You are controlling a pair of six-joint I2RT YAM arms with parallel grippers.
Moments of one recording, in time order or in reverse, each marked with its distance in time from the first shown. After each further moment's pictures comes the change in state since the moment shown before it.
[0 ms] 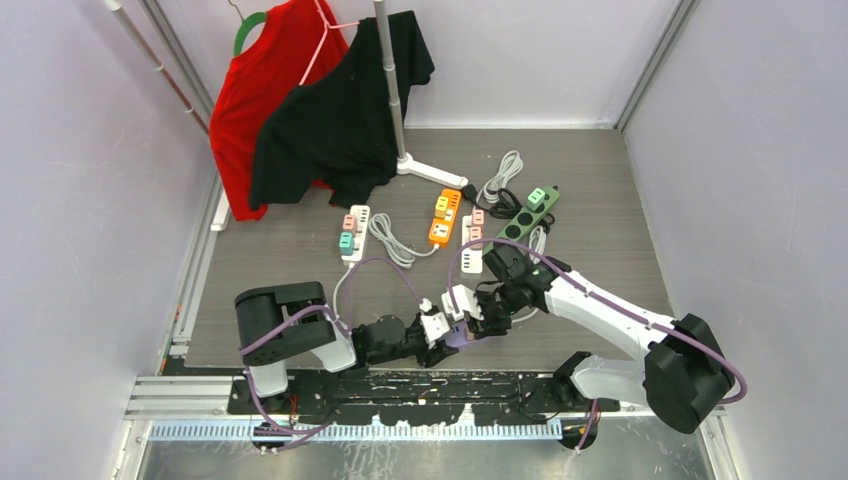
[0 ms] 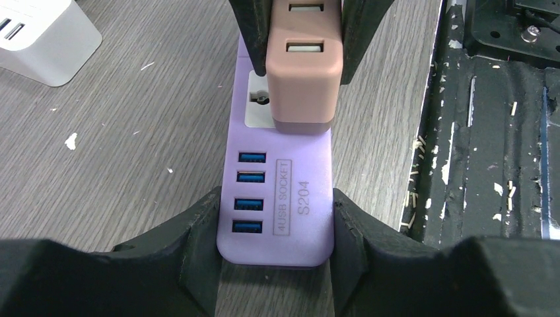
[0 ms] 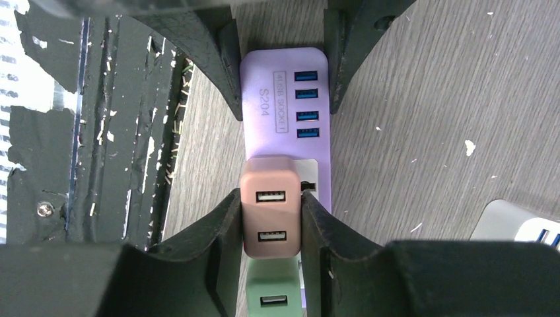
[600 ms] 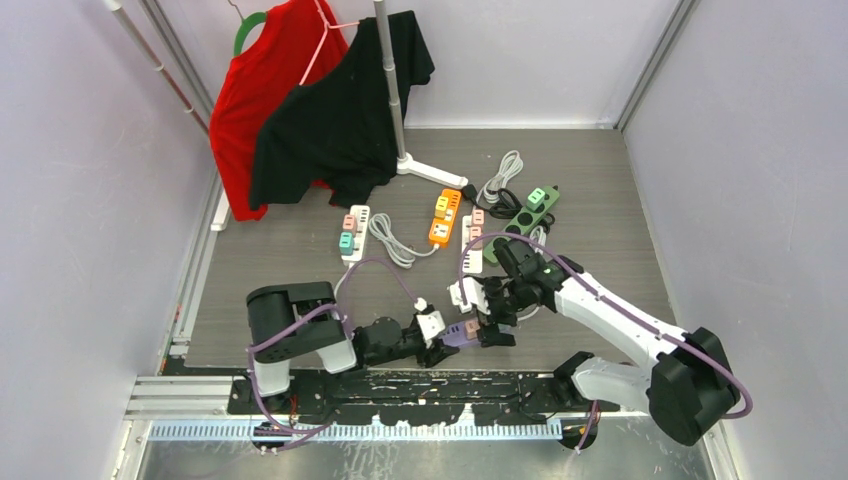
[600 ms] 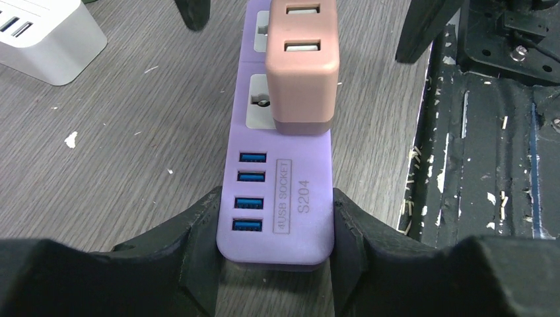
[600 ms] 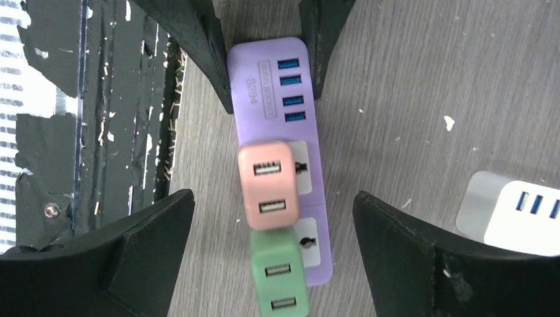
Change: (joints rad) left arm 0.001 0.073 -0.027 0.160 -0.002 -0.047; right arm -0.087 -0.071 0.000 -0.042 -0.038 -0.006
